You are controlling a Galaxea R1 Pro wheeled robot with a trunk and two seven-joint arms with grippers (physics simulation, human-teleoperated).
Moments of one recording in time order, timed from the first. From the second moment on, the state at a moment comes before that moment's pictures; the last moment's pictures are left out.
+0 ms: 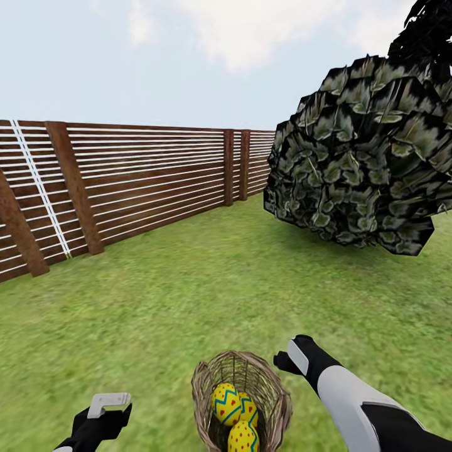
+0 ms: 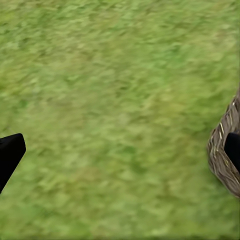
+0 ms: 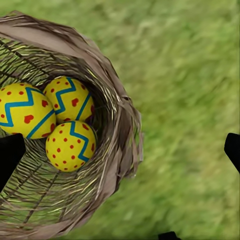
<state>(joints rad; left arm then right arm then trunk) 0.02 0.09 0.10 -1.31 0.00 0.38 -0.02 -0.82 0.08 -0.12 -0.24 -0.17 0.57 -0.29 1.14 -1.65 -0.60</state>
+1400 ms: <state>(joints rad) 0.02 0.09 0.10 -1.30 -0.01 0.38 -0.02 -0.82 0.06 -0.13 -0.23 -0.18 0.57 -0.38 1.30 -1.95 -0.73</state>
